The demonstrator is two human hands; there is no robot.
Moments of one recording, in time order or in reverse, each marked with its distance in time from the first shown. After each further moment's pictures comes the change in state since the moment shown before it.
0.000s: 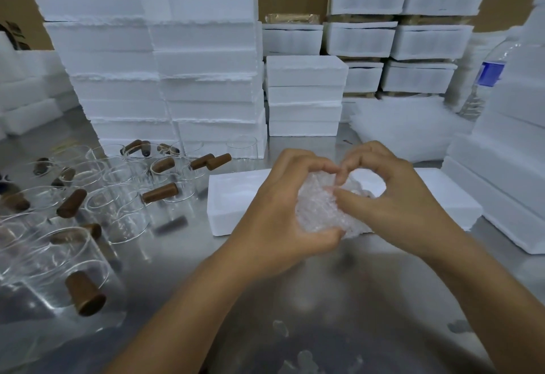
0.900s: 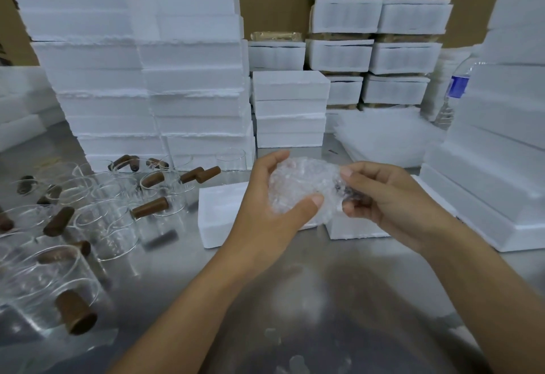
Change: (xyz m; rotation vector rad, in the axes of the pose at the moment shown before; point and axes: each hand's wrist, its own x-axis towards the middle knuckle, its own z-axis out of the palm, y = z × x) left_hand 0.003 -0.004 0.005 -0.372 0.137 -0.349; right_hand 0.008 0.007 -0.022 0.574 -0.051 0.386
